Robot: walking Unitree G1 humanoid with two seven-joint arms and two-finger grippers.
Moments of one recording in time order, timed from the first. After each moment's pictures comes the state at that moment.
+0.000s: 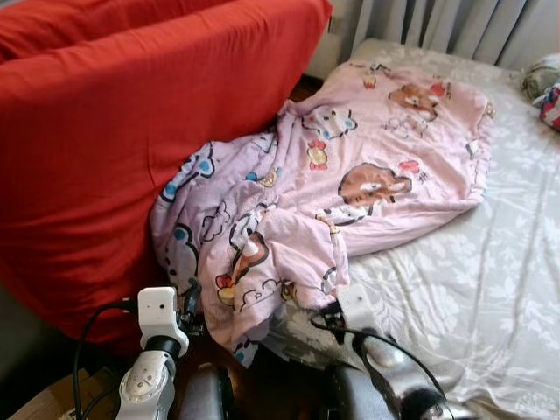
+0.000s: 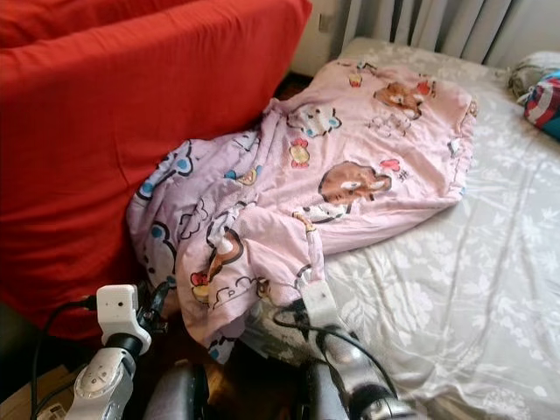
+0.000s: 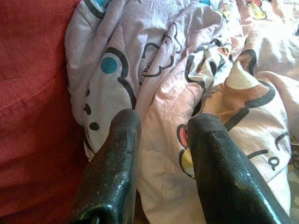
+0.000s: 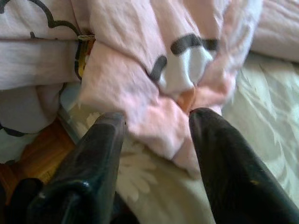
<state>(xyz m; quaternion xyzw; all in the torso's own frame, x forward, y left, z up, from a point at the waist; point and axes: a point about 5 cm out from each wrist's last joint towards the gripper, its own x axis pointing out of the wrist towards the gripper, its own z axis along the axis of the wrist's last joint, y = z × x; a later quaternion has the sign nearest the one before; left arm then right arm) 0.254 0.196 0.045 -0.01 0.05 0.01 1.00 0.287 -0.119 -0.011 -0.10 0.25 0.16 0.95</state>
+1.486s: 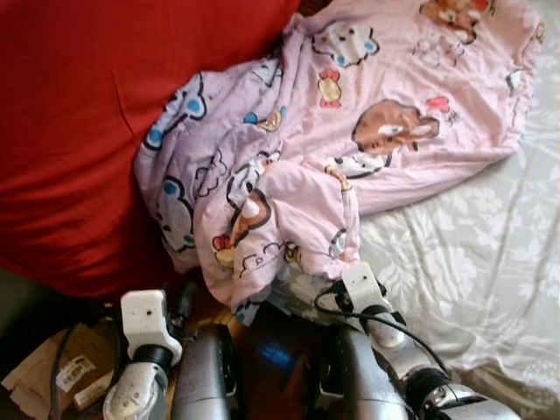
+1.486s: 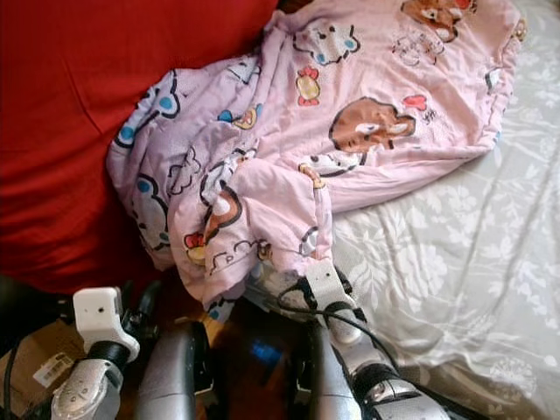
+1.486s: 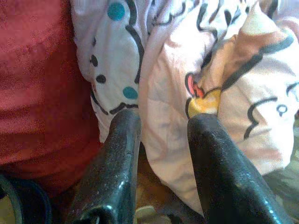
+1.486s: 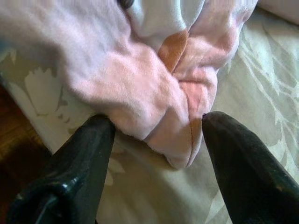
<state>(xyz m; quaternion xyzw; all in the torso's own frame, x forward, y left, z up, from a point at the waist) 0.221 0.191 0.086 -0.02 0.02 0.03 1.00 0.312 -0.133 0.015 -0.17 0.18 0.08 0.96</state>
